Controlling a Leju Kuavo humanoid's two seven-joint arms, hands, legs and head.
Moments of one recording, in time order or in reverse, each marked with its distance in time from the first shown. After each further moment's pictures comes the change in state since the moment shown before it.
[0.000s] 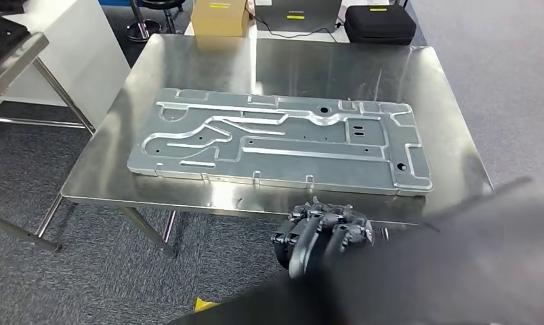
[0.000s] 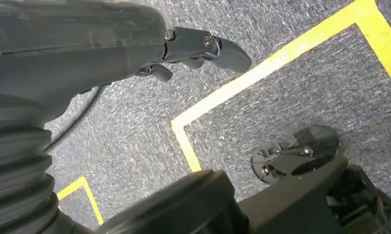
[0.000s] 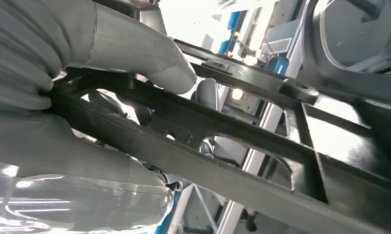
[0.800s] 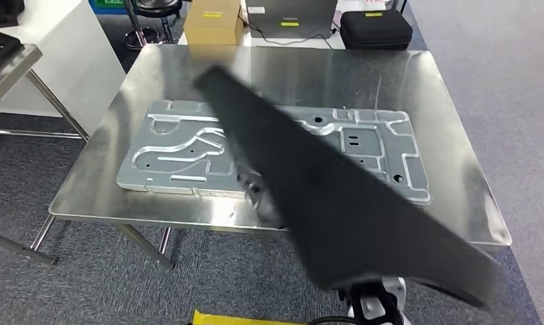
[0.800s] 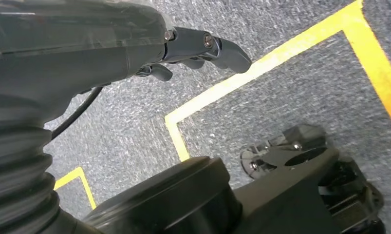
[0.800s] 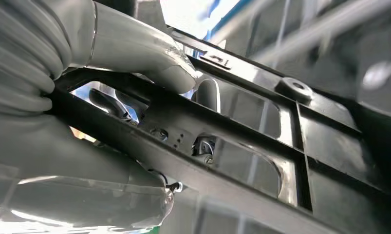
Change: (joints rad) left arm 0.010 -0.004 0.012 0.000 0.031 -0.007 0.011; right arm 0.047 0.056 -0.014 -0.039 0.849 -0.836 0.015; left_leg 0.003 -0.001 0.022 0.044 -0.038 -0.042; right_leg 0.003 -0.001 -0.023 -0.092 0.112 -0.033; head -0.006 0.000
